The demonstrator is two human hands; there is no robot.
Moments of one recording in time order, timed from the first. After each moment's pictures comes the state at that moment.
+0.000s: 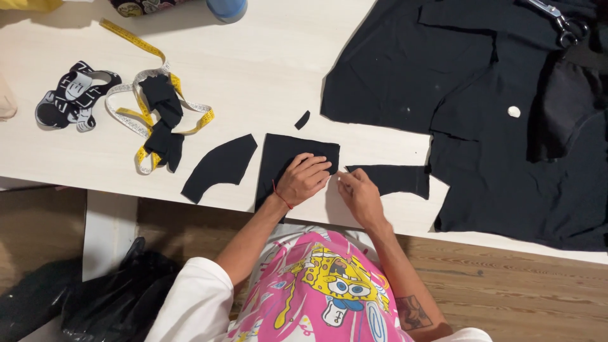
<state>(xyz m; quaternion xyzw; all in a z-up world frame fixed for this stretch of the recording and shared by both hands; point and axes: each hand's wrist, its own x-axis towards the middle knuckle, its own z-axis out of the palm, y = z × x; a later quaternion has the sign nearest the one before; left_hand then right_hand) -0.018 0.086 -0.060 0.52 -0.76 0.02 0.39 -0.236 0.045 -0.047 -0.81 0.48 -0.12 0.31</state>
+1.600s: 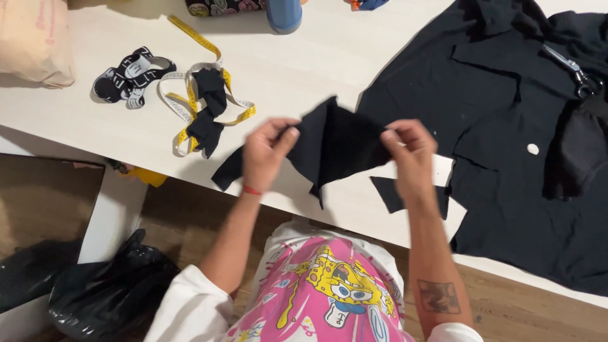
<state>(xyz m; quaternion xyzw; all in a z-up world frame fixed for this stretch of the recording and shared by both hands) 0.087 0.126 0.117 0.62 -0.34 -0.32 0.62 -0.170 -0.033 0.100 -0.54 0.42 -0.40 0.61</state>
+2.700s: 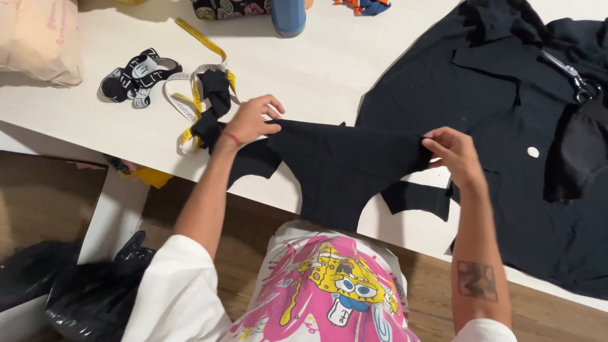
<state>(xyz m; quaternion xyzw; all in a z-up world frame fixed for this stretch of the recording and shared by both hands) 0.205 0.087 0.056 0.68 -0.44 -0.45 0.37 -0.271 -0.118 0.057 -0.62 0.47 -0.22 0.59</state>
